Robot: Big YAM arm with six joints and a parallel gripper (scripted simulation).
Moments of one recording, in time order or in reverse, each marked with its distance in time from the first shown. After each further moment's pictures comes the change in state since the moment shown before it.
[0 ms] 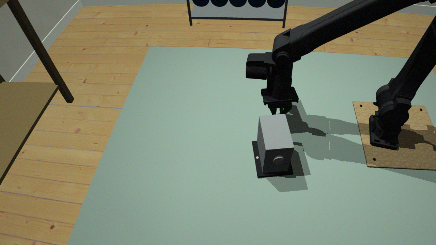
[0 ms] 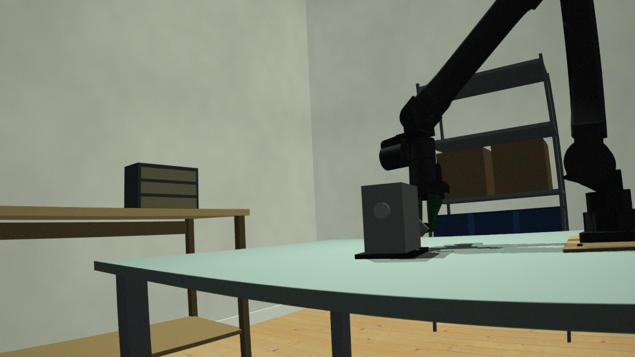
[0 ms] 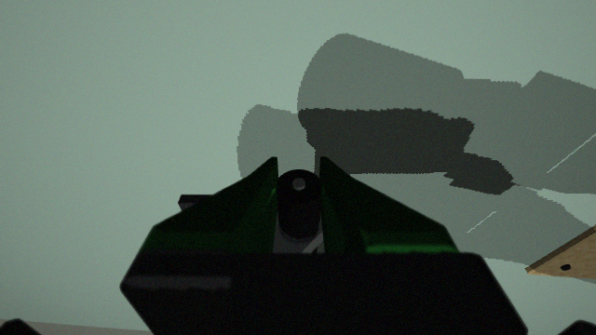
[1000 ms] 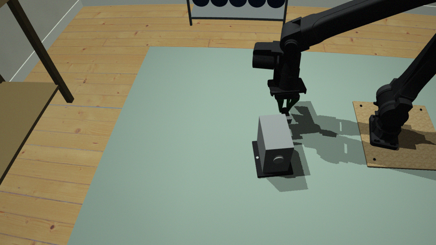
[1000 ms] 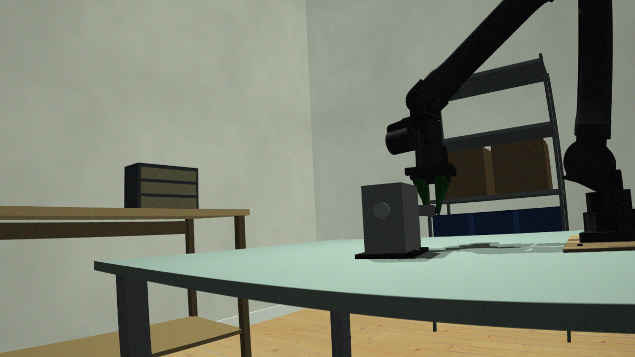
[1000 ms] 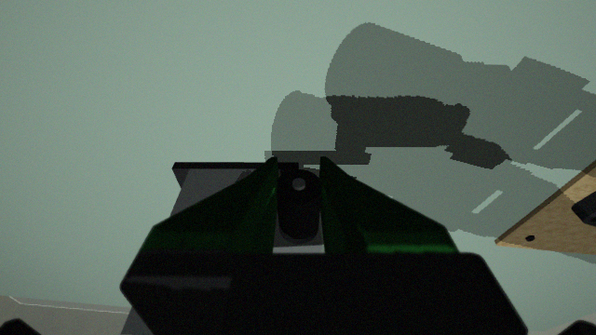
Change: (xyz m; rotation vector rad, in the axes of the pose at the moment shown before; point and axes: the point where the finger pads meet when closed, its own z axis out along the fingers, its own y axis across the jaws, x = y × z) arm 0.005 -0.017 -0.035 -0.003 -0.001 -0.001
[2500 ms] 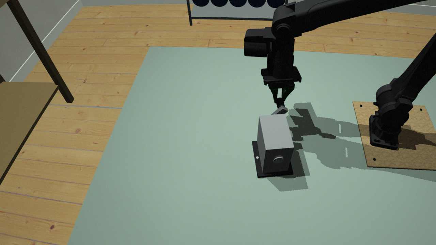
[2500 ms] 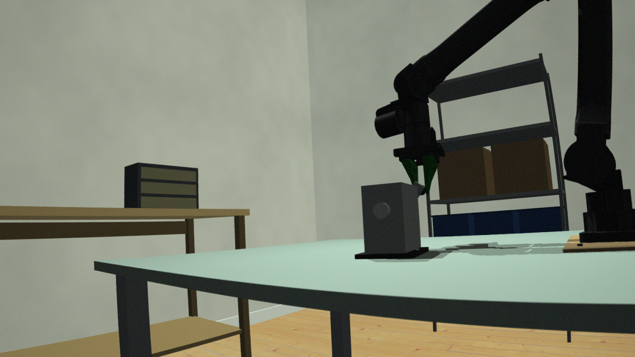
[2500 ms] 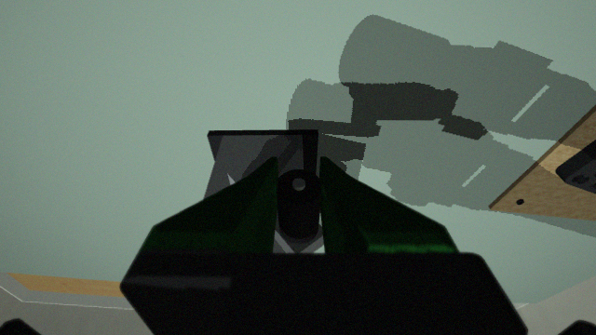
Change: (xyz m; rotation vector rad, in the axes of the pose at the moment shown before) arm 0.006 0.020 -0.044 0.017 0.008 0.003
